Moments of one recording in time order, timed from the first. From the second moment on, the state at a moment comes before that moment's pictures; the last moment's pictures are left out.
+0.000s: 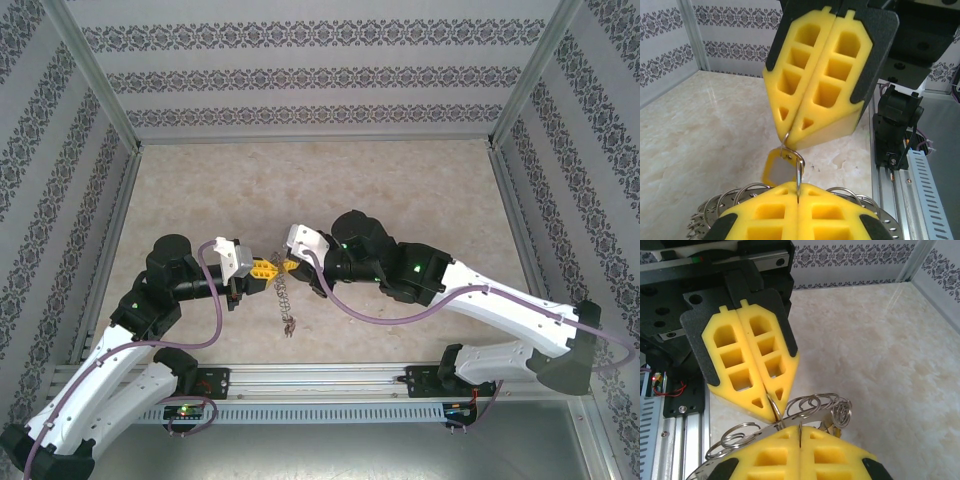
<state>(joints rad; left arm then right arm) -0.46 0.65 0.69 -0.32 0.78 0.22 1.08 1.23 1.22 -0.50 -0.16 -0.19</state>
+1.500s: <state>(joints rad) -0.46 0.64 0.69 -0.32 0.78 0.22 1.10 1.20 1.22 -0.49 -0.18 -0.19</state>
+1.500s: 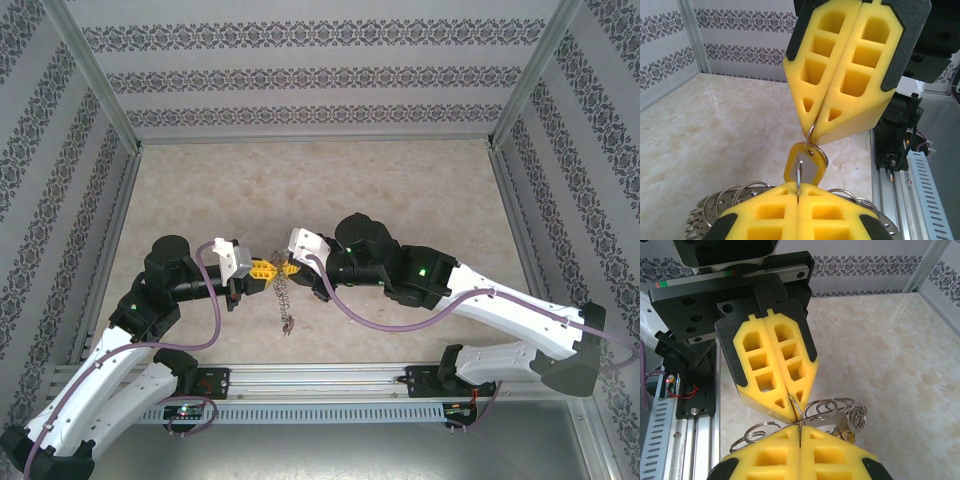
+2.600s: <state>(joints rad) -0.46 0.64 0.69 -0.32 0.78 0.22 1.10 1.21 1.21 -0.48 -0.18 -0.19</state>
